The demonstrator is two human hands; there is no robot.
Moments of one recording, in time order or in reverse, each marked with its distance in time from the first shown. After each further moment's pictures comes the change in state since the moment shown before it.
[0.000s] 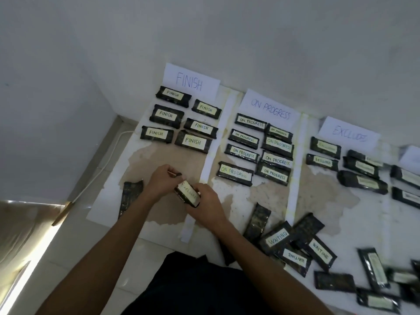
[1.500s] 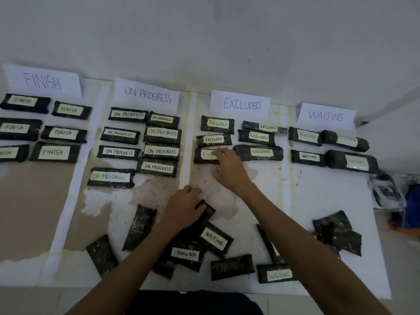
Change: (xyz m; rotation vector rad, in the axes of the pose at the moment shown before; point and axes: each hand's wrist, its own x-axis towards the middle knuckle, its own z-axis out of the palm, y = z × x) left_hand -0.064 0.076 0.376 0.831 -0.258 0.583; right_hand -0.032 0.270 -0.309 -0.456 0.215 0.001
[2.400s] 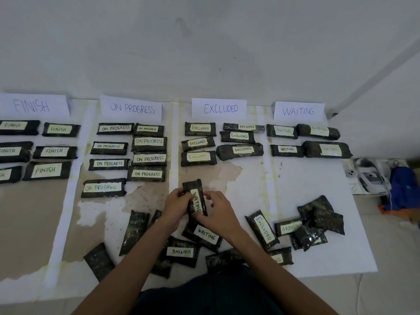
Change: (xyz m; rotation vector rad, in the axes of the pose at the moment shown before) left_hand -0.006 0.039 -0.014 -1.179 0.066 -0.622; right_hand -0.123 -0.042 0.013 0.467 -0.008 0.324
